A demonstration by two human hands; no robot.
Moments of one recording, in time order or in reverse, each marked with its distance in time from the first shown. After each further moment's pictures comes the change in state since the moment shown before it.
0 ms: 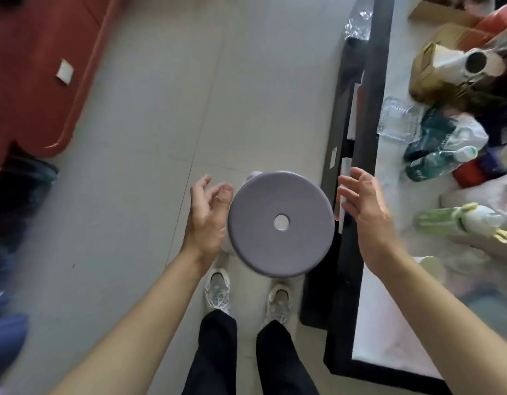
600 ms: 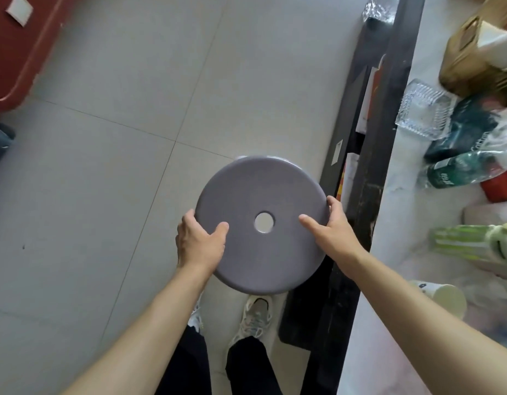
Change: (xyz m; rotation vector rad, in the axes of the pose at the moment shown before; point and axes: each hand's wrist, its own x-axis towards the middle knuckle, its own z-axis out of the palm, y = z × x) left_hand 0.054 -0.138 0.074 0.358 0.256 -0.315; right_hand 0.089 0.136 -0.006 -0.495 -0.209 0.256
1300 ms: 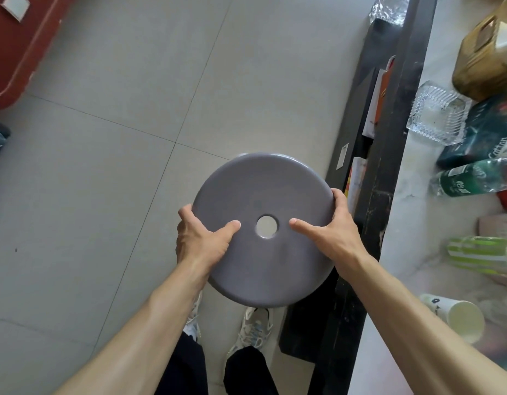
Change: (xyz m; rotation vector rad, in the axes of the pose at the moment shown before) left_hand 0.021 0.007 0.007 -0.070 0.001 -0.031; right_hand 0.012 -0.011 0.008 0.013 0.088 -0.017
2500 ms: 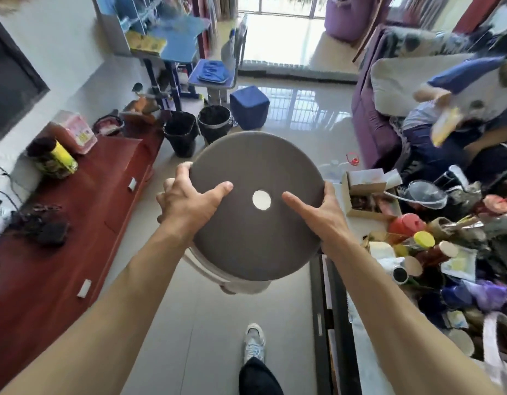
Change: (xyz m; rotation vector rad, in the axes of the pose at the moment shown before) left_hand -0.030 0.642 -0.269 0.048 0.084 0.684; right_hand -0.012 -0.562 -0.268 0.379 0.304 -0.343
